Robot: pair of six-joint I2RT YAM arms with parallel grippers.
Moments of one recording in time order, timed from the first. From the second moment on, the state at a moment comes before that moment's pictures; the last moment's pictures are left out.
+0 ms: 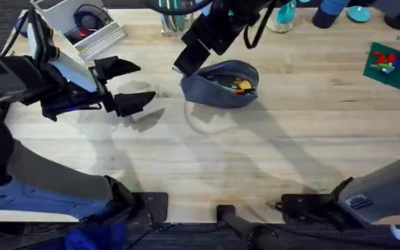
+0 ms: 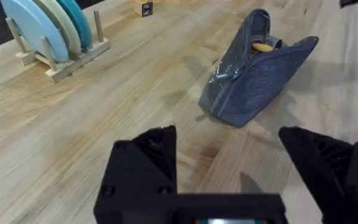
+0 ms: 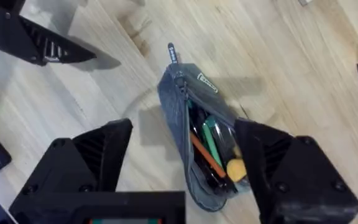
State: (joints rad) left arm 0.54 1.72 0.86 -0.76 1.34 1.49; right arm 0.69 1.79 1.82 -1.08 -0.10 -0.22
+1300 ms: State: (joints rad) left arm 0.54 1.72 0.86 -0.76 1.34 1.49; right arm 0.69 2.03 1.82 -0.98 -0.13 -0.35
